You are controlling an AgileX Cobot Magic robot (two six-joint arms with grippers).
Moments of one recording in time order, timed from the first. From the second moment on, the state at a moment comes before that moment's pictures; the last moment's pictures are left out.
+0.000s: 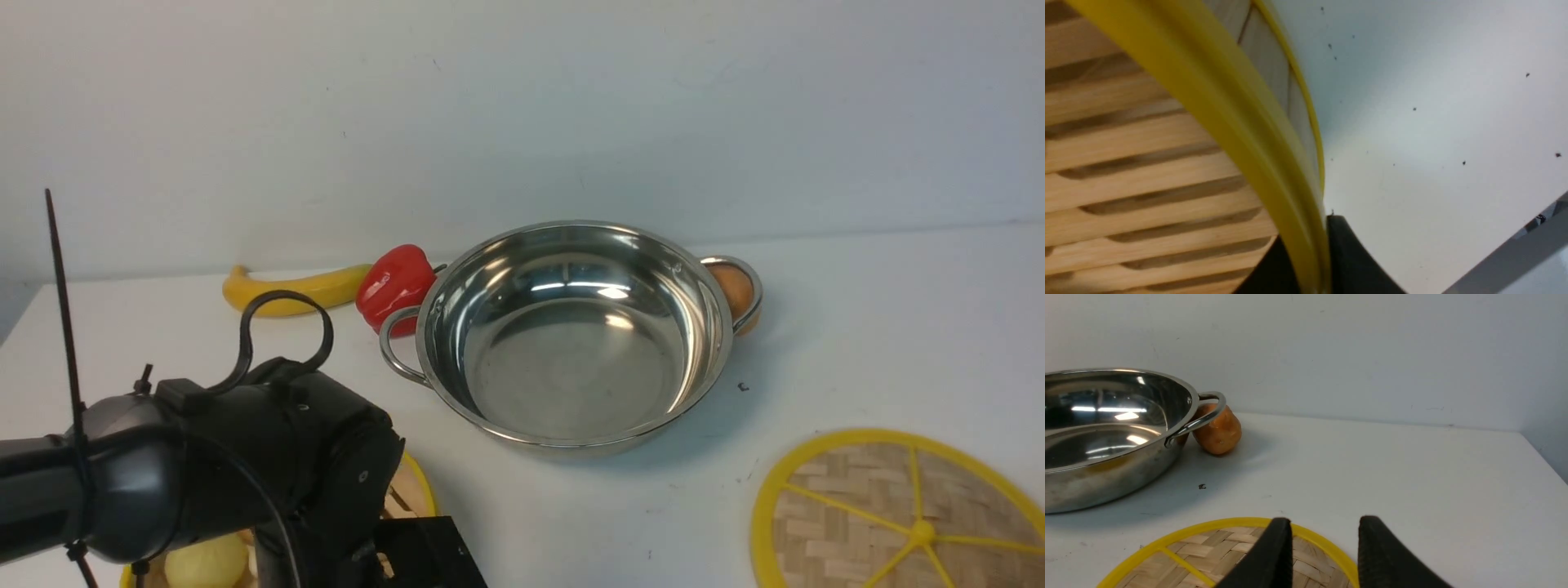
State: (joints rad) right arm 0.00 0.00 0.01 0.19 0.33 -0.23; left arm -0.59 1.64 -0.85 0.02 1.07 0.42
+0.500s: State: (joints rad) right arm 0.00 0.00 0.01 0.19 0.33 -0.23; left arm -0.59 1.36 -0.85 0.11 1.21 0.39
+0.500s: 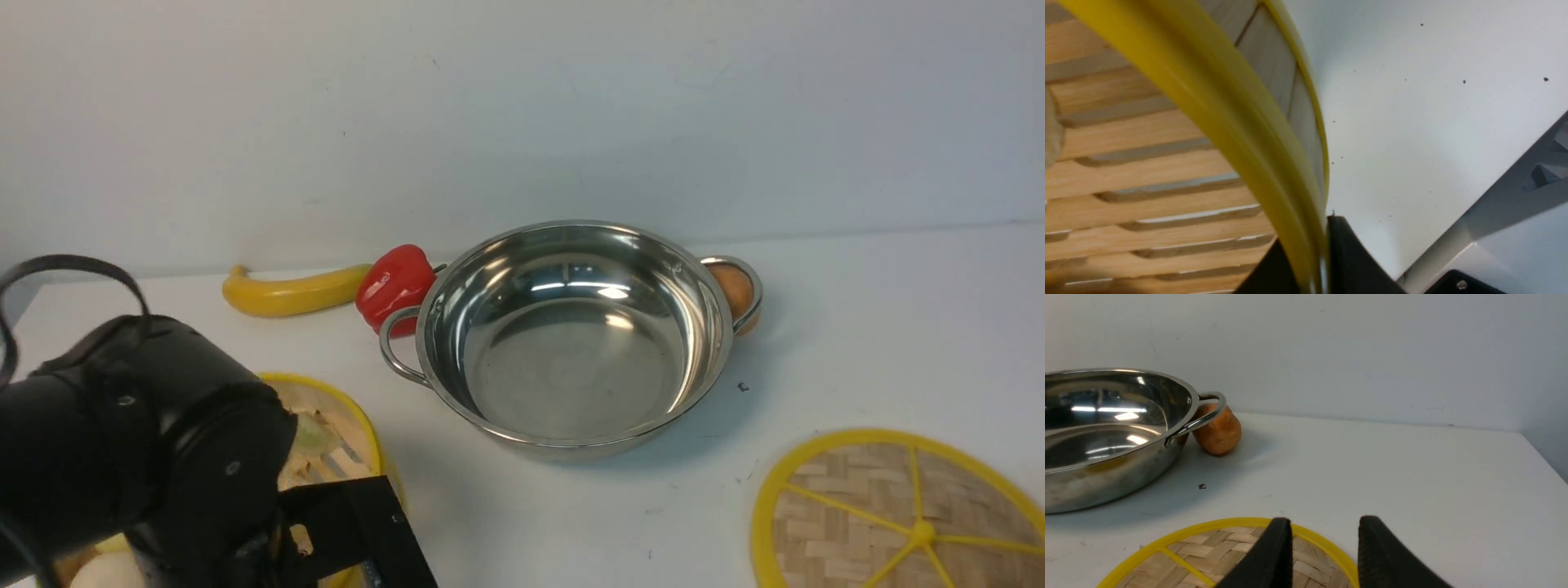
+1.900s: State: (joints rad) right arm 0.00 0.00 0.01 0.19 0.33 -0.23; left arm -0.60 1.85 -1.75 -0.08 1.24 0.47
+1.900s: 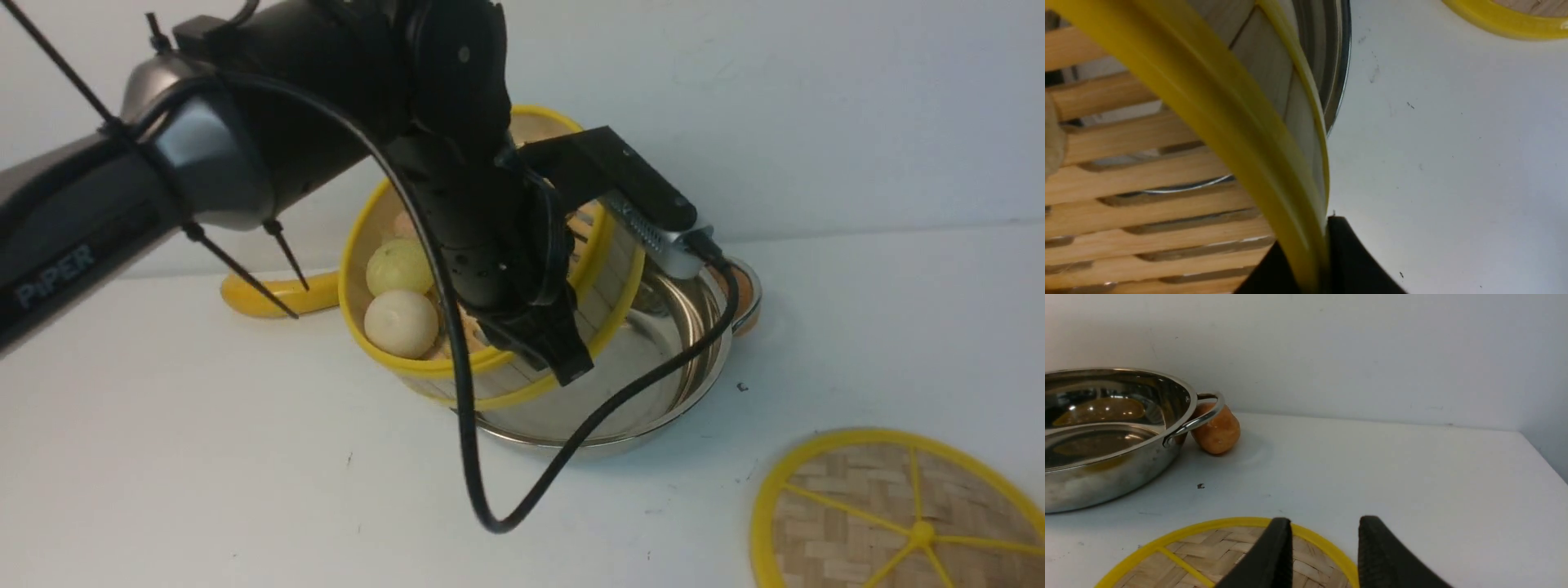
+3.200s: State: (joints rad) right arm 0.00 0.00 0.01 0.19 0.33 -0.23; left arm -0.67 2.03 -1.82 0.10 1.24 0.56
